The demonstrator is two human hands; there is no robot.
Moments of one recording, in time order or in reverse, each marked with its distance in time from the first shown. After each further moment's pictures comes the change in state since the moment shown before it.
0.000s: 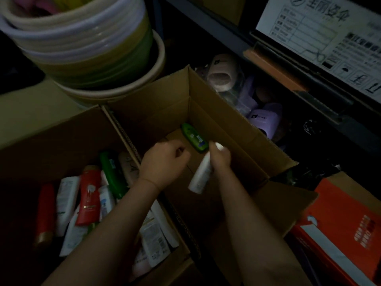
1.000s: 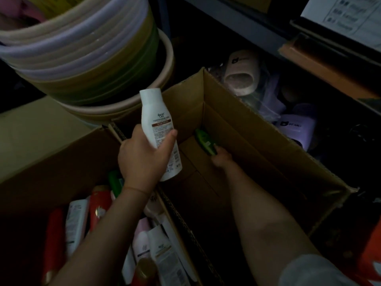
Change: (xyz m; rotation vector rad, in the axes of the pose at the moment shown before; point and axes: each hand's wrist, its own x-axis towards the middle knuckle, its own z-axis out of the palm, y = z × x) left_hand 0.057 -0.048 -0.029 -0.137 0.458 -0.200; right_hand 0.148 0.026 0.078 -0.836 -0.339 -0.178
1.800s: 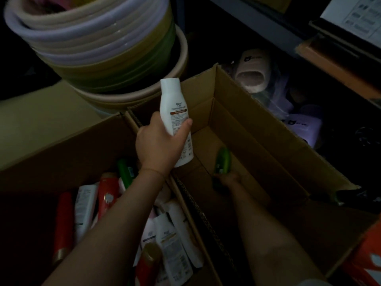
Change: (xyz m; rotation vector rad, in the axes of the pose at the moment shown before) left_hand 0.005 -0.004 0.005 0.020 0.026 0.010; right_hand -0.037 0.051 0.049 0.499 0.065 0.311
